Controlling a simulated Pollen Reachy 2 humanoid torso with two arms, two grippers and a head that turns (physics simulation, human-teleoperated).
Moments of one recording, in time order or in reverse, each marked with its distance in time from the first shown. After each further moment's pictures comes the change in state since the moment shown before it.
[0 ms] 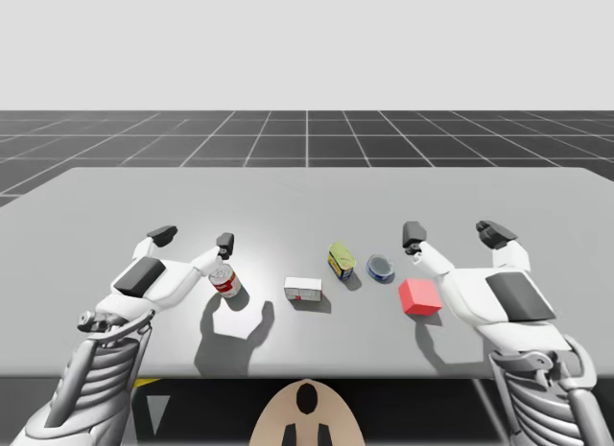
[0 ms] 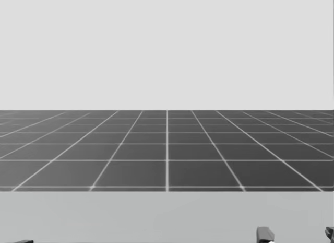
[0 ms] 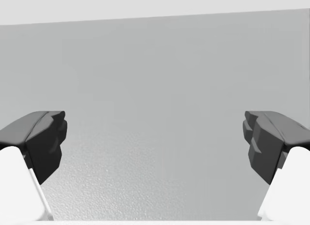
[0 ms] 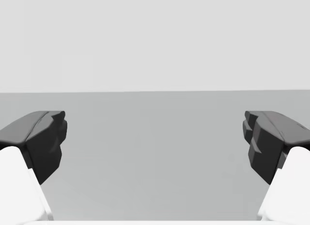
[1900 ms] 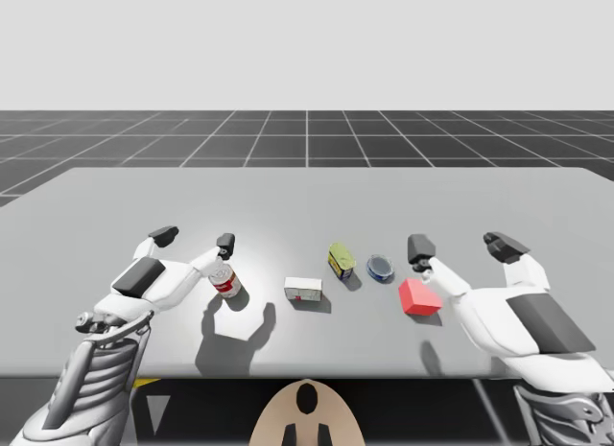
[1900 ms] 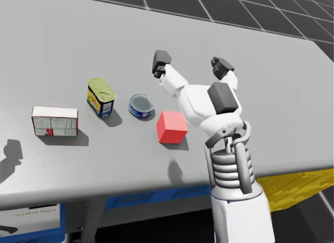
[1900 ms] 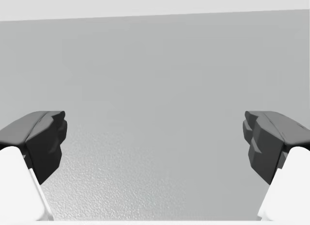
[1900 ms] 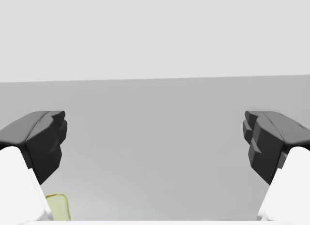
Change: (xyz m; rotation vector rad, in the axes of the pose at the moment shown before) left arm 0.002 -0.001 0.001 -0.015 0.006 0.021; right arm 0.014 0.003 0.026 0.034 0.041 -0.039
